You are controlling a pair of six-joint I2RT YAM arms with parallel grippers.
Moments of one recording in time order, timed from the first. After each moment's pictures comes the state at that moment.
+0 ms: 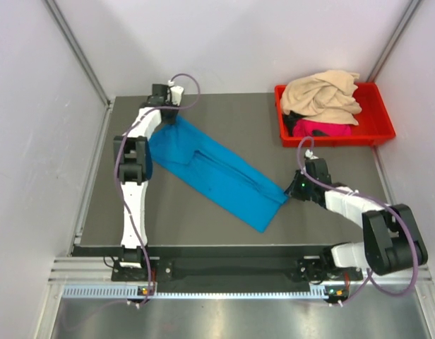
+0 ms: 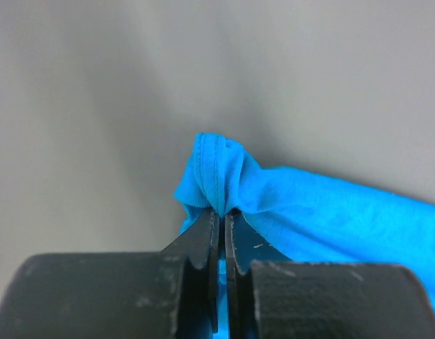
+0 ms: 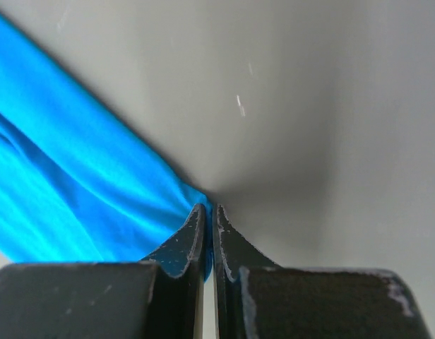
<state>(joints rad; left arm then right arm) -0.06 2.49 2.15 -0.50 0.11 0.28 0.23 1.33 0.51 -0.08 -0.13 0.52</state>
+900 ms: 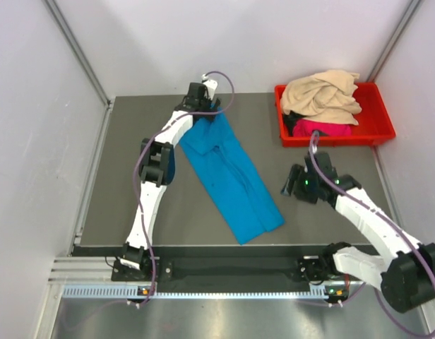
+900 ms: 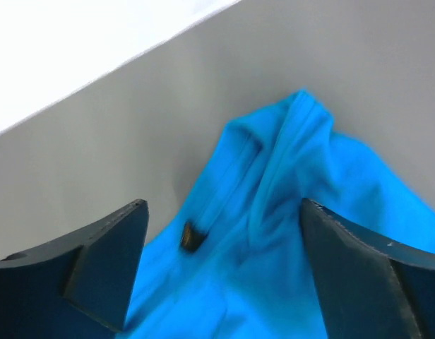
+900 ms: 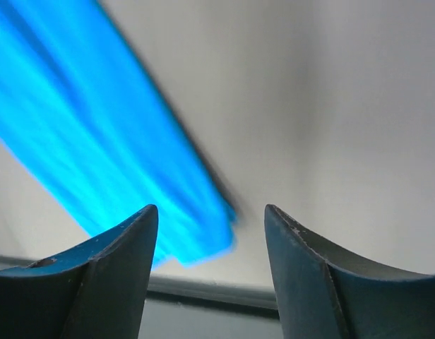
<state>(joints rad) -0.30 2.68 2.41 -0.28 -0.07 0.21 0.36 1.00 0.64 -0.65 -0.05 0.69</state>
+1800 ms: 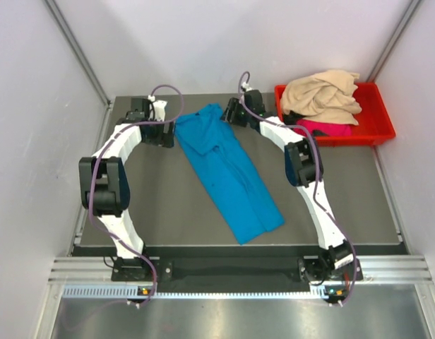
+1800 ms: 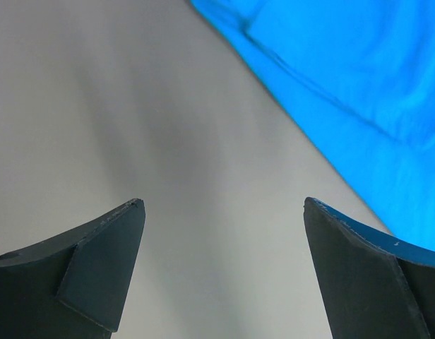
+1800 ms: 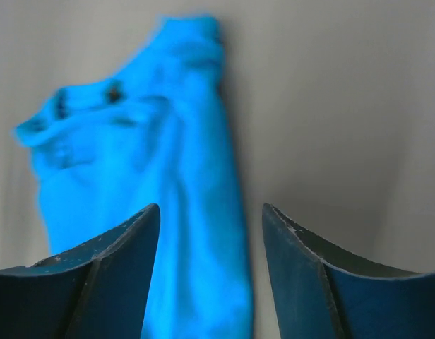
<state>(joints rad) -0.03 1.86 1.47 -0.51 0.17 0.16 0.41 2.61 2.26 -0.19 -0.27 0.52</state>
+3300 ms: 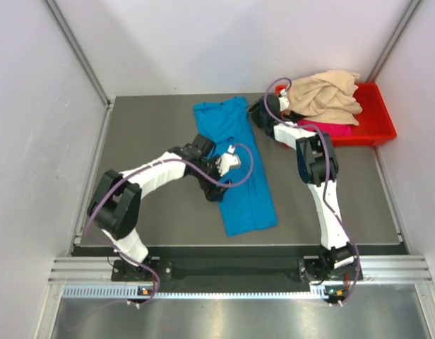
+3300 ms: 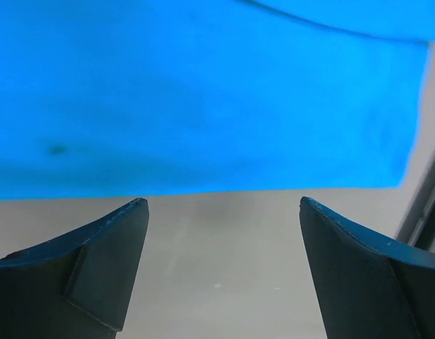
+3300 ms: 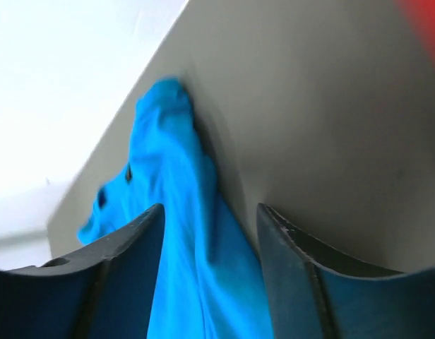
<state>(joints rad) -0.56 1.71 1.17 -0.58 0.48 0.48 0.32 2.51 1.91 0.16 0.13 1.09</state>
